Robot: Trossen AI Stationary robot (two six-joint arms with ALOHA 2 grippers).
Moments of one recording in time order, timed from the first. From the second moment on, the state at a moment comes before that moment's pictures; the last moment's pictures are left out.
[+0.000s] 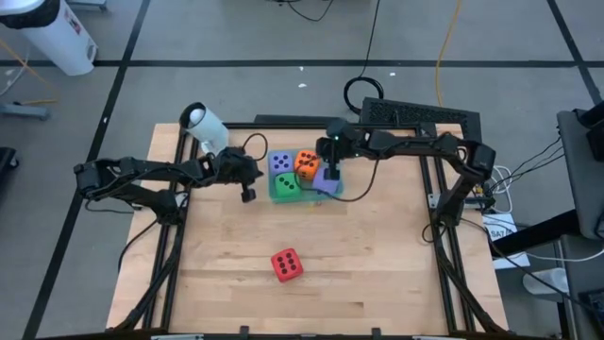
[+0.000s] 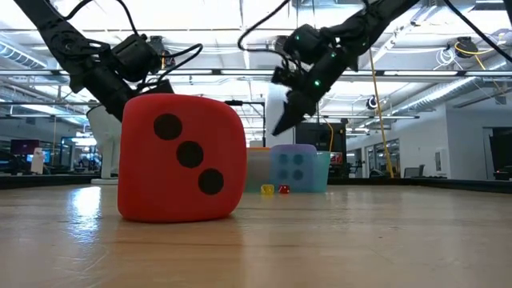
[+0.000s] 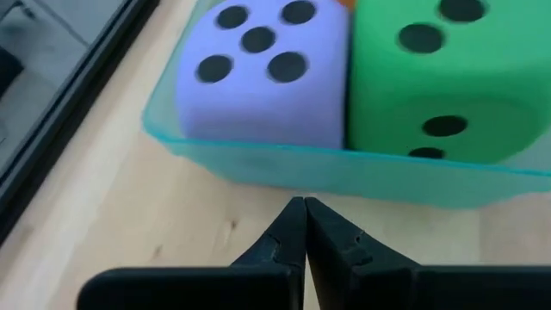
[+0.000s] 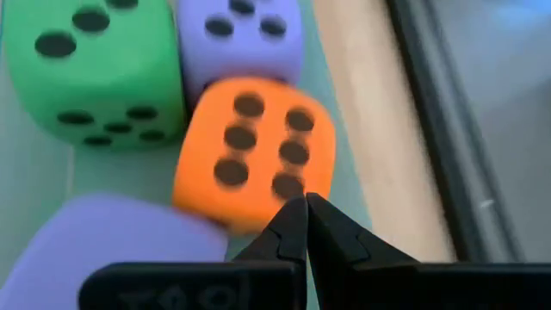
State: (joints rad) left arm 0.43 1.27 0.43 0.14 0.00 0.25; right arm -0.43 1.70 1.16 -0.22 -0.05 -0.39
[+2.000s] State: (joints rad) left arm 0.46 1.54 0.57 0.21 -0.05 0.28; right arm -0.48 1.82 1.16 -0.17 -0.07 -0.38
